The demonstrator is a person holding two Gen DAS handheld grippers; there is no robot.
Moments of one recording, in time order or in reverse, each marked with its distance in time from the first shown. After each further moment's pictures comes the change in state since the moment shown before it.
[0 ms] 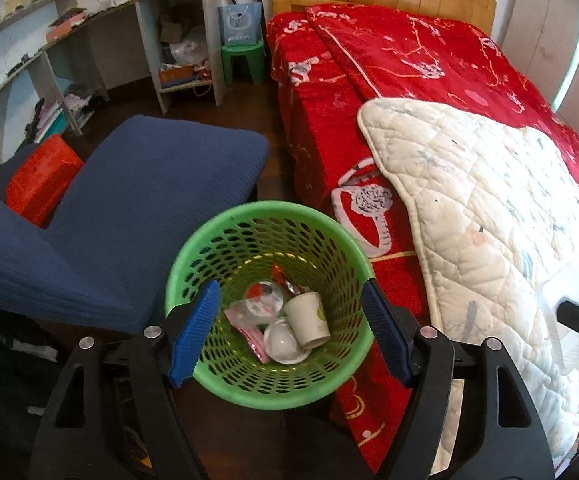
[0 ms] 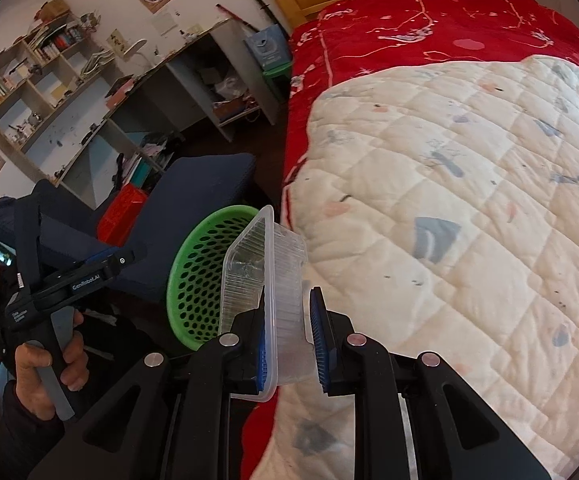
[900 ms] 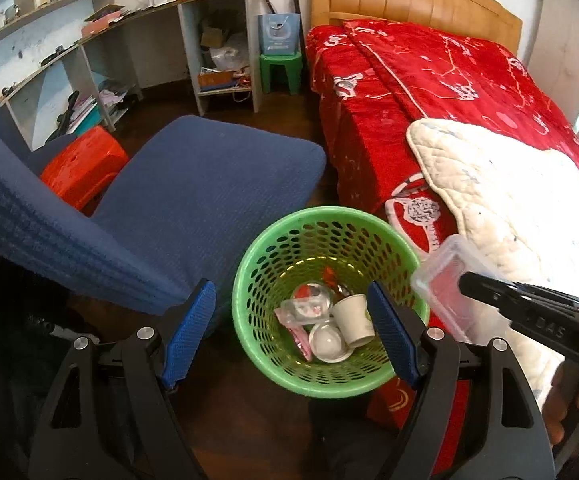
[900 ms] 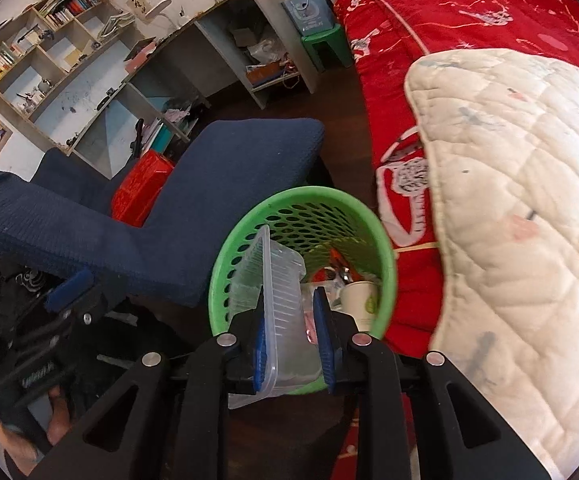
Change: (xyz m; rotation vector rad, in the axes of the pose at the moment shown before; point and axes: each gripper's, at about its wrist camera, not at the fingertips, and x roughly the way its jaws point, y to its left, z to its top) left arm -0.026 0.068 -0.011 -0.067 -0.035 0.076; right arm 0.119 0.108 0.026 -0.053 0.113 0.061
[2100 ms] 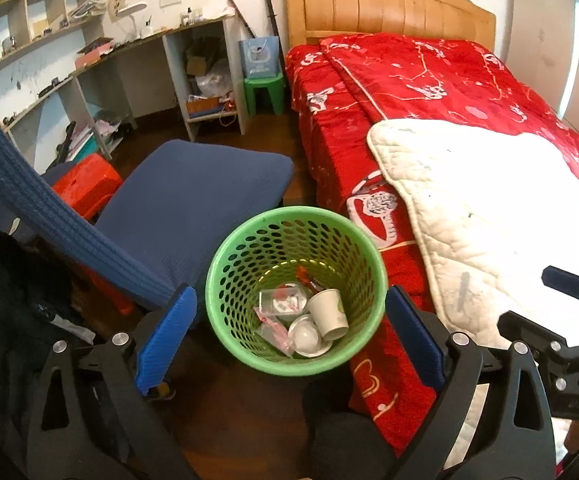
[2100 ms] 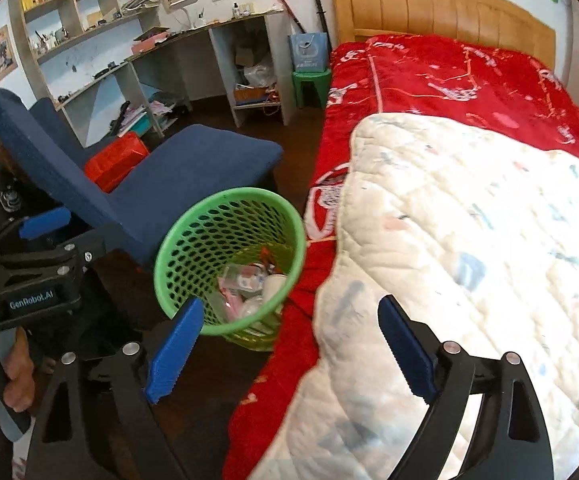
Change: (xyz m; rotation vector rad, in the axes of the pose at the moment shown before) left arm -0.054 -0.062 -0.042 0.079 -0.093 0.007; right arm -0.102 -0.013 -0.073 -0.241 -0.133 -0.251
